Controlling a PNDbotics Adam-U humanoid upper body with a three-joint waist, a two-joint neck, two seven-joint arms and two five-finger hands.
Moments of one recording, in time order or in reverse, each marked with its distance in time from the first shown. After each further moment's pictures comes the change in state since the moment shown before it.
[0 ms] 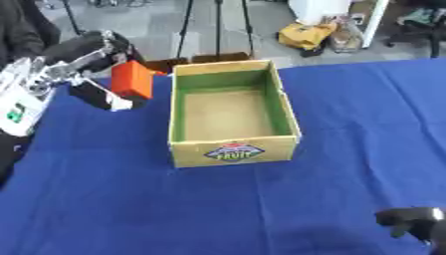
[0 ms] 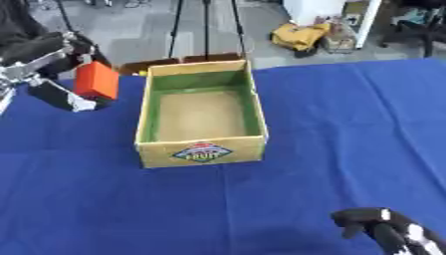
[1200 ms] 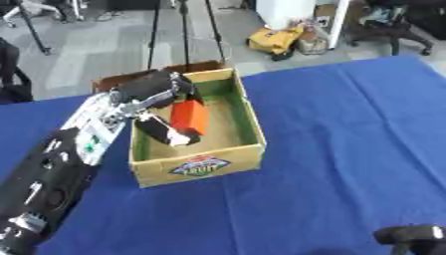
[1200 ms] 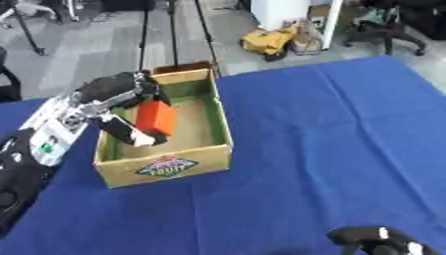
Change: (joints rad) left arm 0.000 -0.133 -0.047 0.054 -0.289 -0.049 0.088; right arm -0.036 -0.004 0.018 -0.001 -0.006 0.006 0.023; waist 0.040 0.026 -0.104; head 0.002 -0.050
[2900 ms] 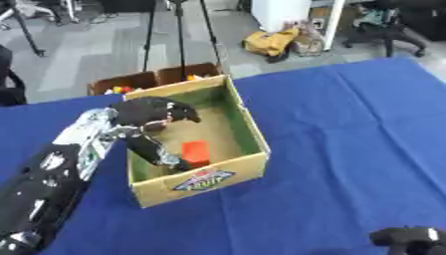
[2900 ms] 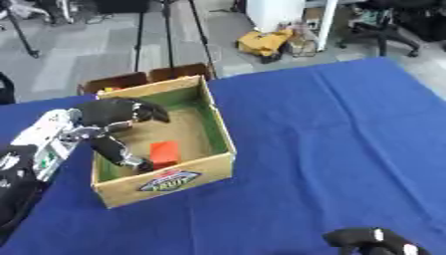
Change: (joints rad) left arm 0.036 -0.002 0.046 0.038 -0.146 -0.039 0.056; right arm 0.001 0.006 -0.001 0.000 0.002 -0.001 -0.001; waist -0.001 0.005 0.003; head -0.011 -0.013
